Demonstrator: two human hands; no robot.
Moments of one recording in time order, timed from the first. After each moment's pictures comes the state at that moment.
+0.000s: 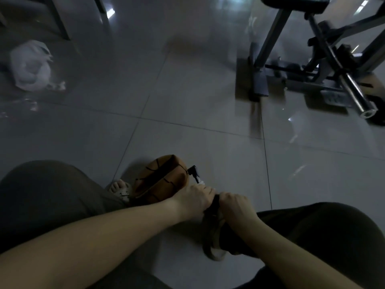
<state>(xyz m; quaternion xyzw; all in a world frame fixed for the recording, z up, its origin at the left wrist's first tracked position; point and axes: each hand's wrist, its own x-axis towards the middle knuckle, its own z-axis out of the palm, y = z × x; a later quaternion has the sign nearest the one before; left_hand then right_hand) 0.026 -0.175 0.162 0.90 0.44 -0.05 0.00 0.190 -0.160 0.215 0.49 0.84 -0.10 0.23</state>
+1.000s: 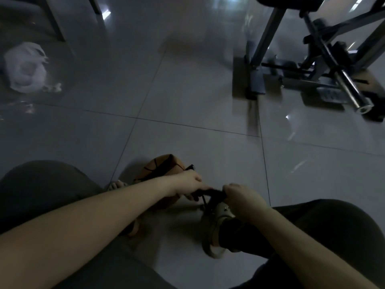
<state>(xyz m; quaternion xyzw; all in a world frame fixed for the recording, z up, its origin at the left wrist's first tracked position) 0.003 -0.140 0.207 0.52 0.60 0.08 0.61 0.208 -0.139 0.235 0.48 0.84 -0.18 0.18</state>
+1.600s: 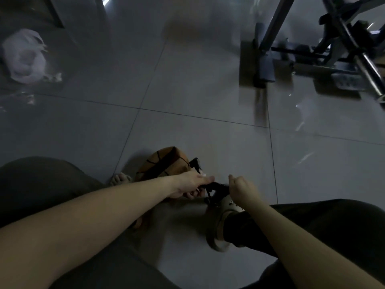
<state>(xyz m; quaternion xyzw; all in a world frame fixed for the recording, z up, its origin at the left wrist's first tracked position) 0.003 -0.142 0.166 0.37 0.57 0.14 0.72 0.197 -0.119 0.187 0.58 0.76 -0.21 0.19</state>
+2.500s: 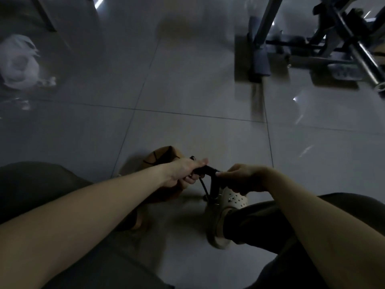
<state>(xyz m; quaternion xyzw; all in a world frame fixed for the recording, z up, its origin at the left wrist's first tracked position) -0.009 -0.119 0.186 0.33 0.57 0.16 0.74 0.219 -0.063 0.210 0.52 0.50 -0.67 0.19</state>
